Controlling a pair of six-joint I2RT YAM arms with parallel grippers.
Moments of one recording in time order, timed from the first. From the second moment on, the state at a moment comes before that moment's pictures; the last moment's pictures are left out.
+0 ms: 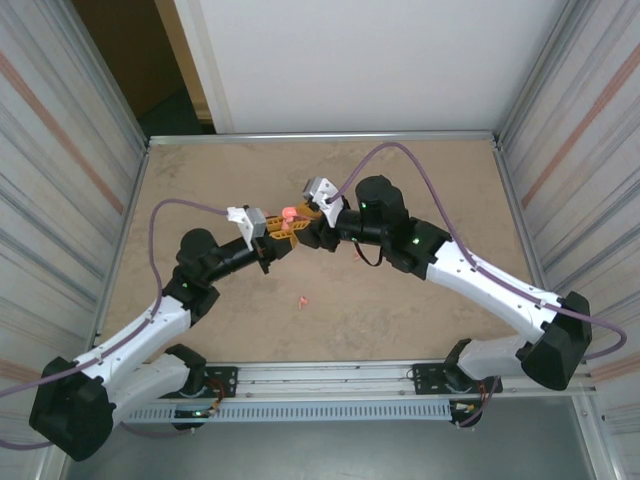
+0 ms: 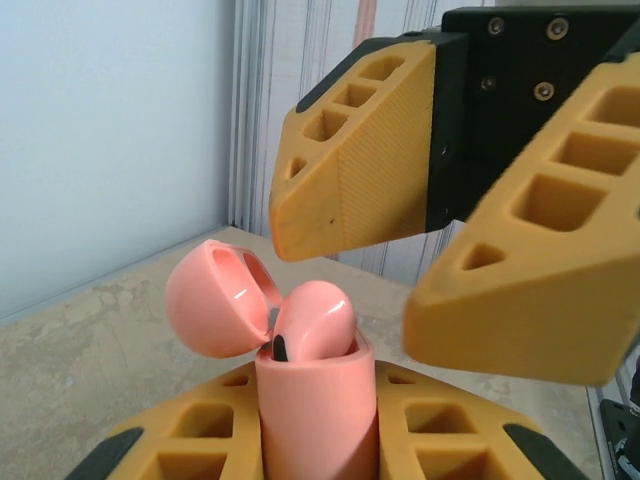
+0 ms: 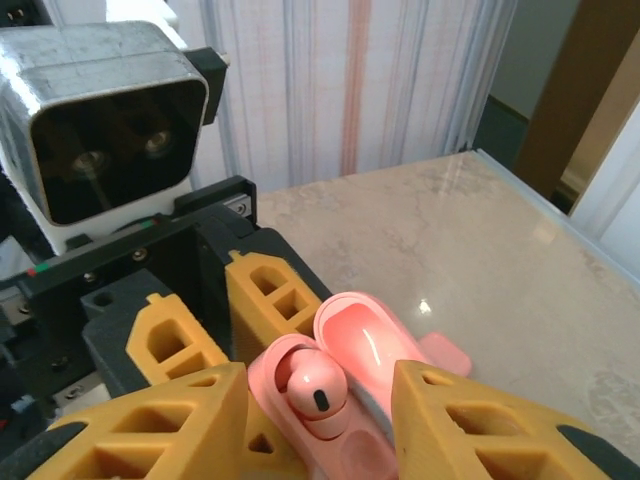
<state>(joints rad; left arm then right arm) -0.53 0.95 0.51 0.53 0.56 -0.13 0.85 1.29 1.18 -0.16 -0.32 -0.11</state>
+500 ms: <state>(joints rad) -0.53 0.89 0.49 0.56 0.55 -0.13 0.72 1.14 1.17 -0.15 -0.26 0.05</state>
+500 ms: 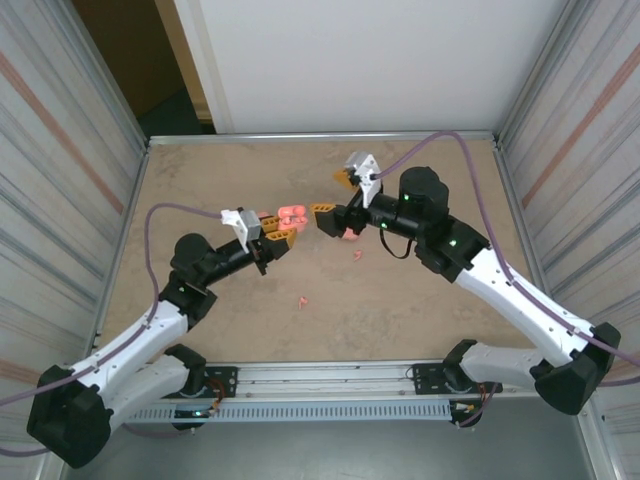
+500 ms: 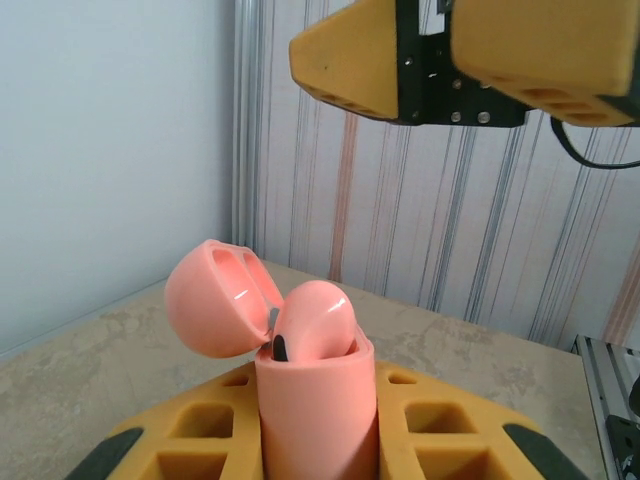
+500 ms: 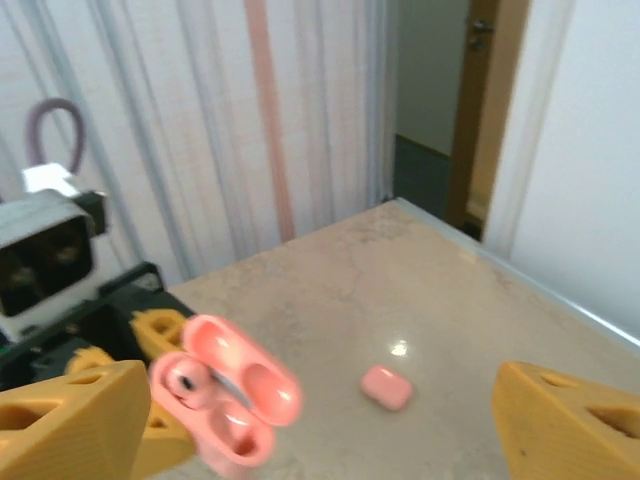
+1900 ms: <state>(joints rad) -0.53 0.62 0.49 0.36 0.42 -0.03 0.10 1.60 1.23 -0.68 -0.31 0.57</state>
